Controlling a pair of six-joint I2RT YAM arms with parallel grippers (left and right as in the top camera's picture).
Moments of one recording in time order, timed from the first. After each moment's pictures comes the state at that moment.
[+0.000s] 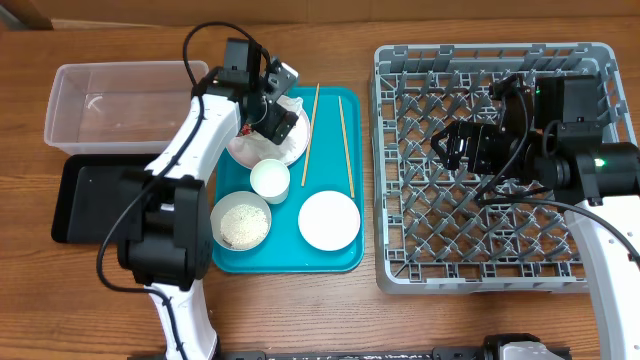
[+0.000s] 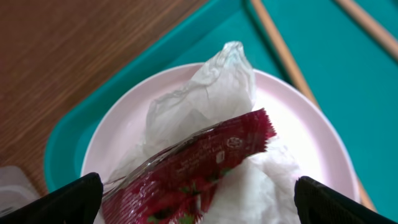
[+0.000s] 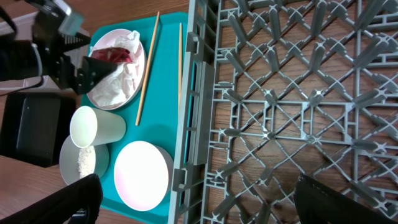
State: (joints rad) left arm -0.18 2.07 1.59 -0.62 0.10 0.45; right arm 0.05 1.32 1.37 -1.04 -0.39 0.17
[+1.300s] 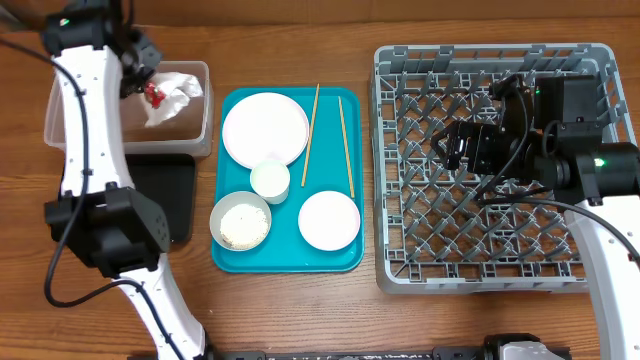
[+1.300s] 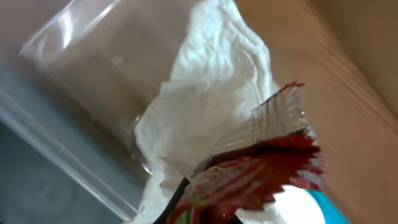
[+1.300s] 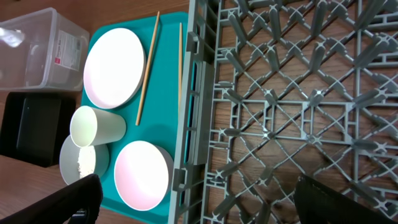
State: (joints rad) left arm 0.20 2.17 2.25 -1.23 -0.08 -0.69; right arm 0.05 1.32 1.37 -1.04 -0.39 0.17
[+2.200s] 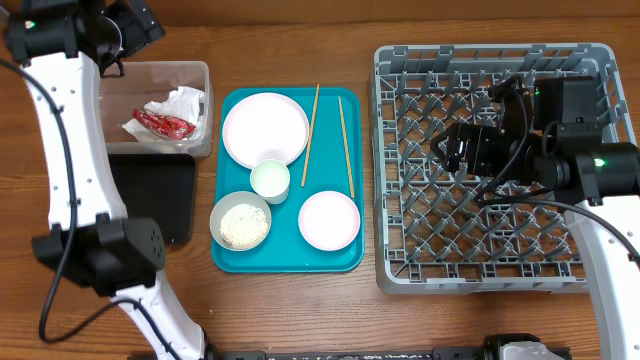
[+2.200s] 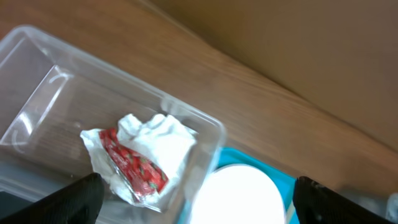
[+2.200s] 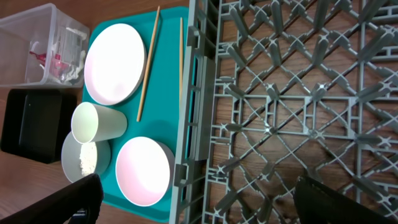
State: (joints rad) left arm 0.20 2.04 2.37 -1.20 0.10 -0.36; right arm 0.05 1.32 1.37 -1.05 -0.40 0.17
